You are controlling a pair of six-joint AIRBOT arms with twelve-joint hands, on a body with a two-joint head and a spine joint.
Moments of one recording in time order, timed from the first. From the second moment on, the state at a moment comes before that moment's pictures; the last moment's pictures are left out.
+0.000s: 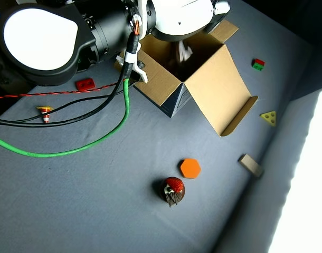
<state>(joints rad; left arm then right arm) 0.64 -0.95 0.02 -1.66 -1.60 2.14 -0.07 -1.55 1.37 -1.11 0.47 0.18</state>
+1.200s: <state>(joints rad) 0.63 -0.95 0.02 -1.70 -1.60 2.14 0.07 -0.74 0.55 -0.83 -0.55 0.24</state>
